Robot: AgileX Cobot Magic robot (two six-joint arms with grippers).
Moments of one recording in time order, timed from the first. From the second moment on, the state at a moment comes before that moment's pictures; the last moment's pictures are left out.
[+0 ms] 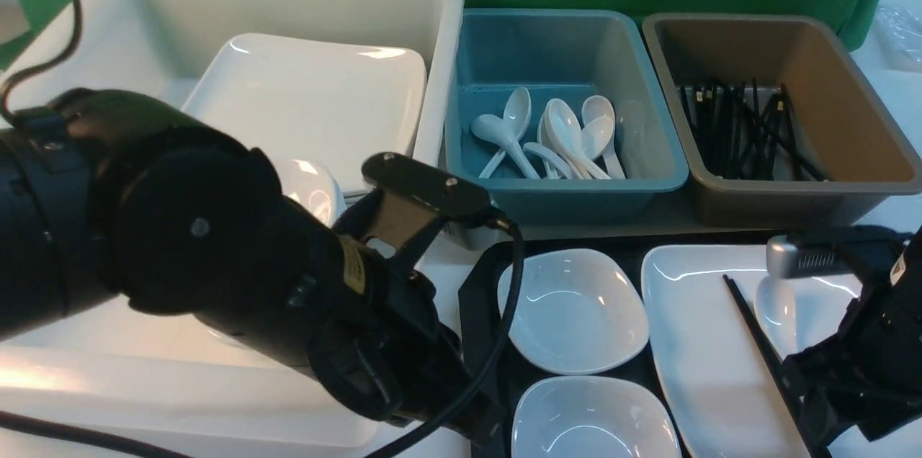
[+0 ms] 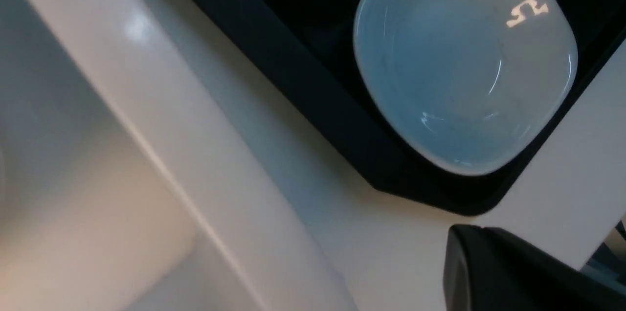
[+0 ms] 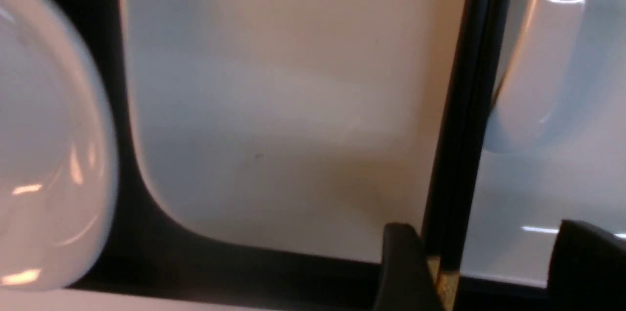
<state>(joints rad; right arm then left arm) 0.17 1.53 -0.89 0.08 0.95 -0.01 -0.78 1.37 -1.02 -0.22 0.83 0.05</state>
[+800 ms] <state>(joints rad) 0.17 1.60 -0.79 0.09 0.76 0.04 -0.78 1.63 -1.21 -0.48 0.67 0.53</state>
